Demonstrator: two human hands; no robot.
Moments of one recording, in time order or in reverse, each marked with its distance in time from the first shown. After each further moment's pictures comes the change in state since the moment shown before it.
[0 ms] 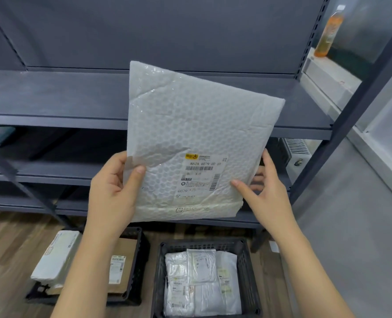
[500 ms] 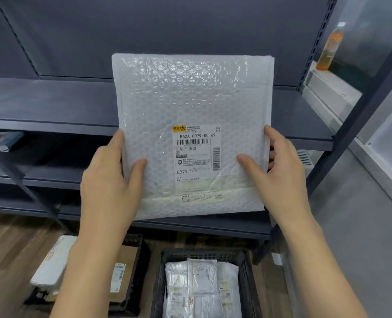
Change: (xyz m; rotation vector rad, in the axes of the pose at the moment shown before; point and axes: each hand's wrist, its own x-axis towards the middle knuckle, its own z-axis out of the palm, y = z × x) left_hand 0.012 0.022 -0.009 0.595 0.128 0.125; right_hand 0.016 -0.063 -0.014 -0.220 0.205 -0.154
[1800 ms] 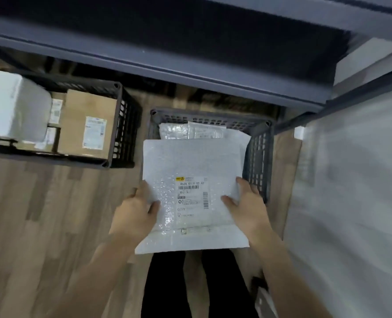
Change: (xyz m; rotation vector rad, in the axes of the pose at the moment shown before) left_hand -0.301 -0.249 0.254 0.324 -1.108 -0.653; right_hand -0.247 0.328 0.209 -0.382 -0.981 0.819
